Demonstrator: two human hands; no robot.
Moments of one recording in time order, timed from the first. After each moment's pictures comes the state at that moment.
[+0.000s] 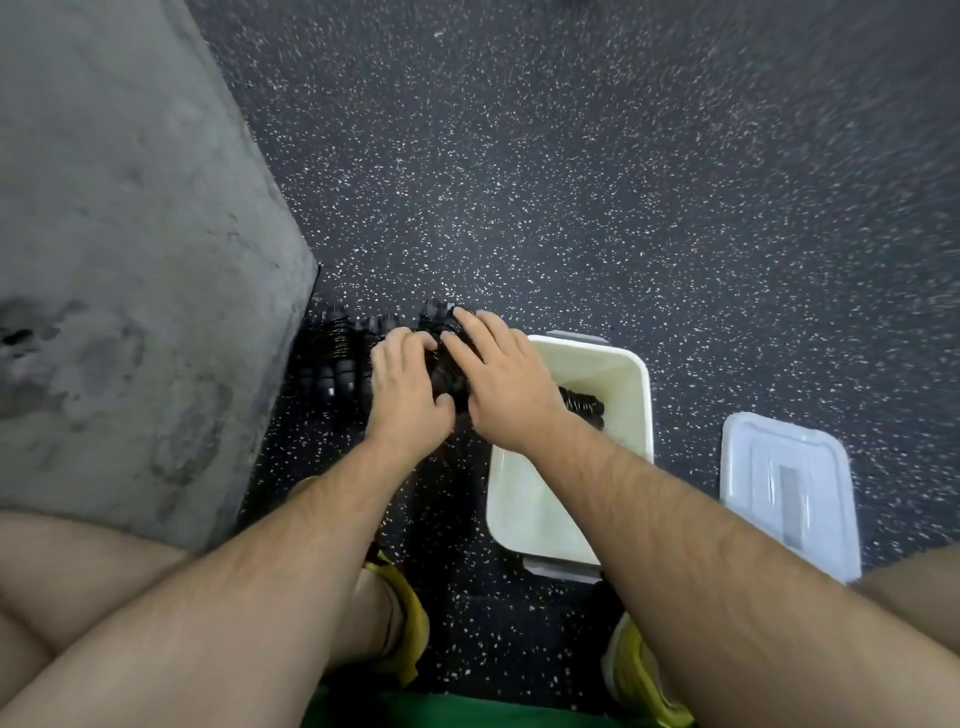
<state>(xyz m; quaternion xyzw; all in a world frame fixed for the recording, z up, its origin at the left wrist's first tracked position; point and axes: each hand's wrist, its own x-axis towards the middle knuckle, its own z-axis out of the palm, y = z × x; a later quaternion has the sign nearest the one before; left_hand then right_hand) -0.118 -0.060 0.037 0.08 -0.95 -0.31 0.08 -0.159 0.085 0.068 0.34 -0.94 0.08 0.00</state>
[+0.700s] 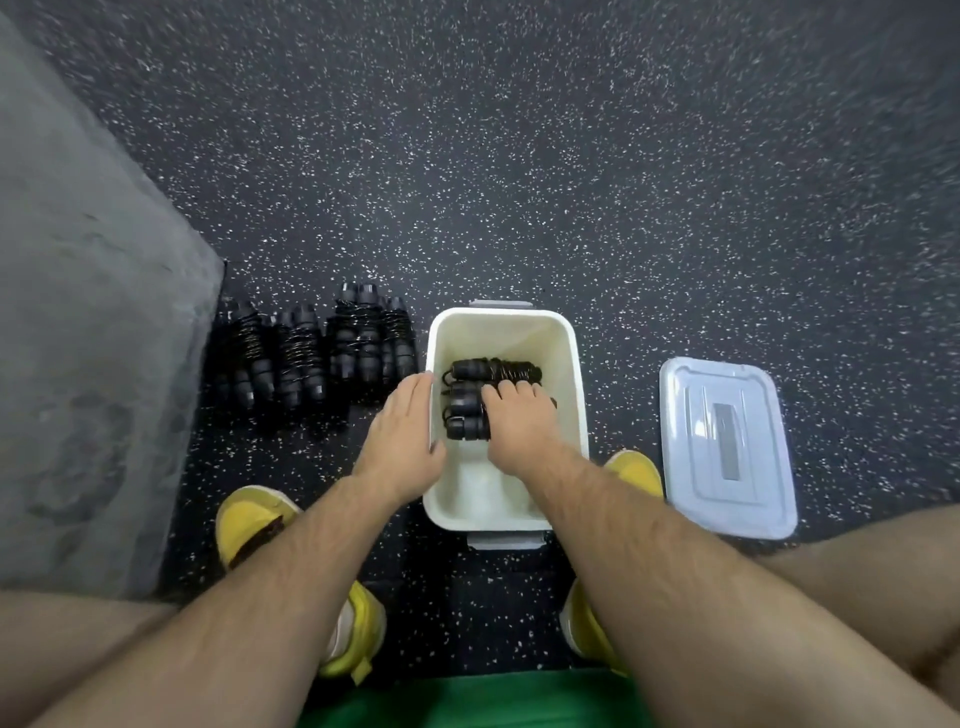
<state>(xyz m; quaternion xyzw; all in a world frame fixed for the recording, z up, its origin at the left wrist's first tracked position) -0.085 0.008 0.020 -0.03 -0.95 -0.26 -0.15 -0.122 0.179 0.000 0.14 -0.97 -0.01 -0.21</state>
